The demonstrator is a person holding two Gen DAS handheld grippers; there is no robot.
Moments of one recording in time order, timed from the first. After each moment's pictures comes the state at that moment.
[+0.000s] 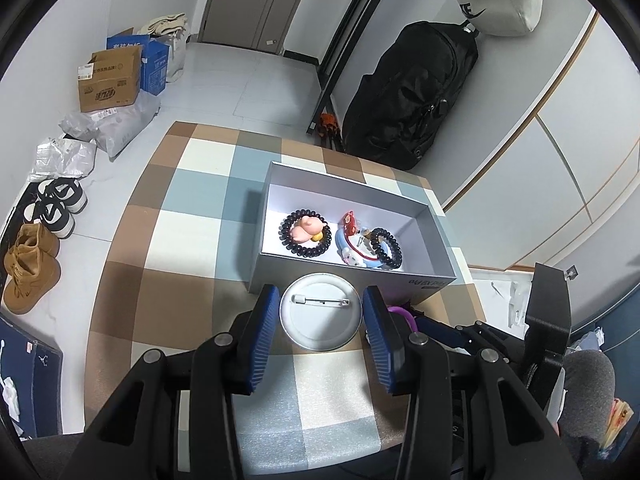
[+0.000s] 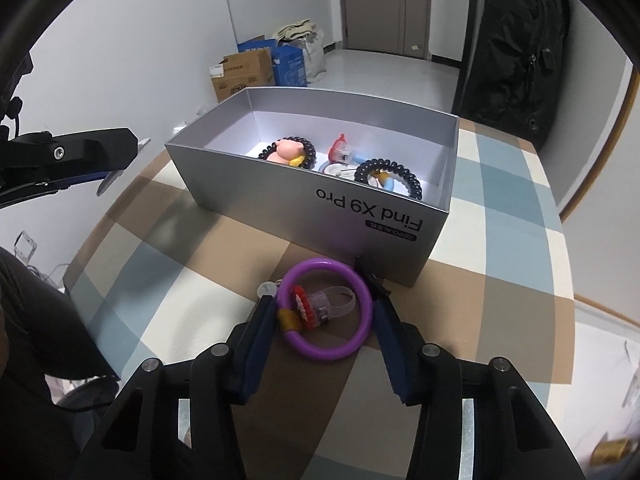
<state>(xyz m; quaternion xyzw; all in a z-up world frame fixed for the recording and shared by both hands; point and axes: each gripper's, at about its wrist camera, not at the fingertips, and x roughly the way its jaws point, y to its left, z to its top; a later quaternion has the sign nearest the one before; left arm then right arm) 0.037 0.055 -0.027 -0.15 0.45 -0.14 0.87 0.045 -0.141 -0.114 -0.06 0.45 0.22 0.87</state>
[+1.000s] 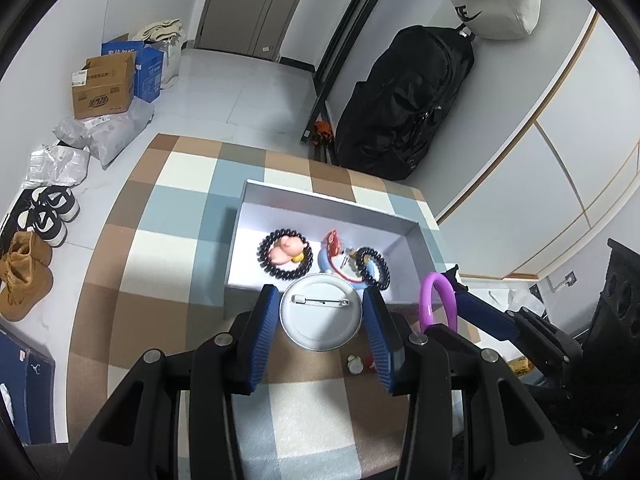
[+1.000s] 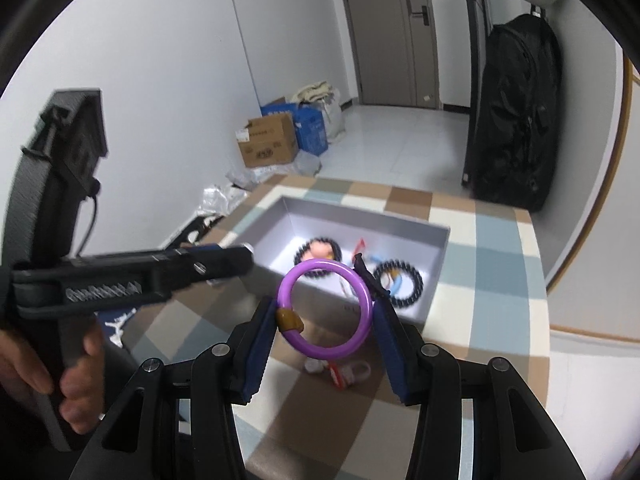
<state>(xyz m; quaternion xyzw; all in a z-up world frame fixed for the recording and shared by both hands) 0.053 0.039 -0.023 -0.16 0.43 -0.14 0.88 0.039 -0.149 -0.043 0.00 0.35 0.26 0.90</state>
